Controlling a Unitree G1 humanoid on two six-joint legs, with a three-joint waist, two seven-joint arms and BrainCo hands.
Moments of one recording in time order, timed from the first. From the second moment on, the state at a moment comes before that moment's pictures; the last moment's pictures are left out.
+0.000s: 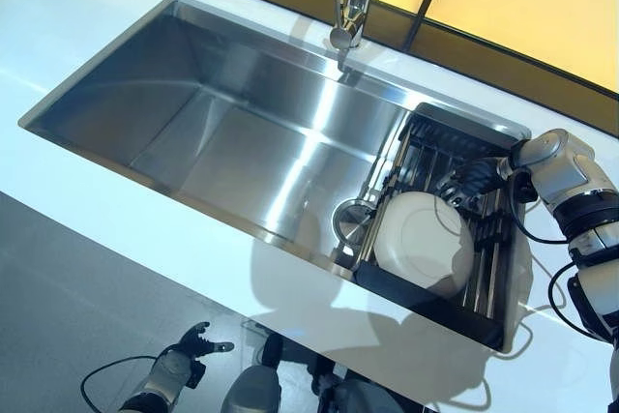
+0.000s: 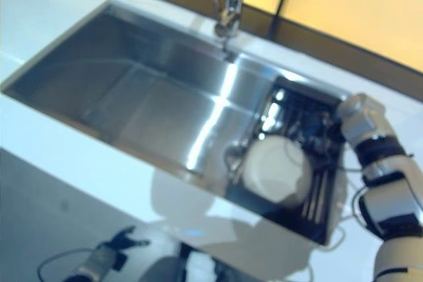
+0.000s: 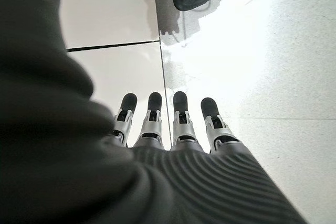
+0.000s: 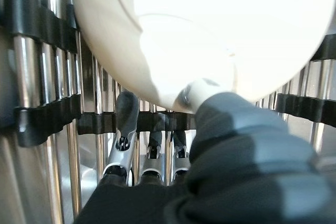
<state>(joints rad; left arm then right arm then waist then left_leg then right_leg) -0.13 0.42 -0.32 0.98 0.04 0.05 0.05 -1.01 -0.84 0.50 0.78 -0.18 0.26 1.07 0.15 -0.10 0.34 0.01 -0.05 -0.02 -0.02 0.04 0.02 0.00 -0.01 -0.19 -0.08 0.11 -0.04</state>
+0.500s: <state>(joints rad) -0.12 0.41 -0.31 1.00 0.04 0.05 0.06 -0.95 -0.84 0.50 0.68 -0.12 0.32 1.02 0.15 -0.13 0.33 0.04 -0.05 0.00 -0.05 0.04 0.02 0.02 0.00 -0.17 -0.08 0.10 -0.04</state>
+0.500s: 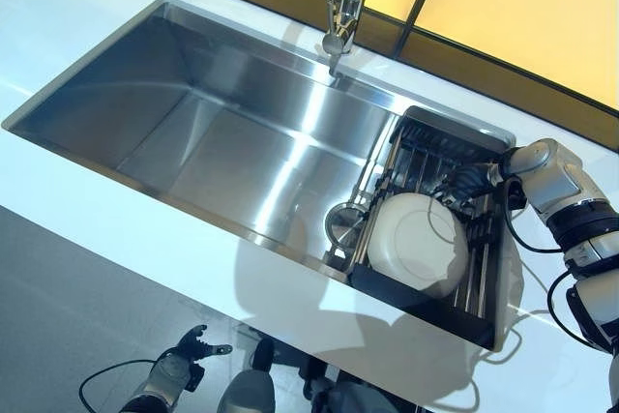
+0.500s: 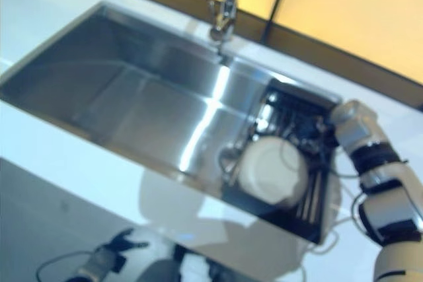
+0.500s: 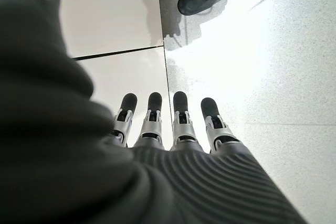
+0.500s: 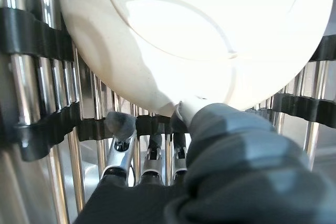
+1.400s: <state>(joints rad) -0.08 0.43 -0.27 1.04 0.05 0.03 0.09 -0.91 -0.84 0.49 0.54 0.03 0.38 1.11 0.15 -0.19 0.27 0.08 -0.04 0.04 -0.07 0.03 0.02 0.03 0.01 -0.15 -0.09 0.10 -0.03</state>
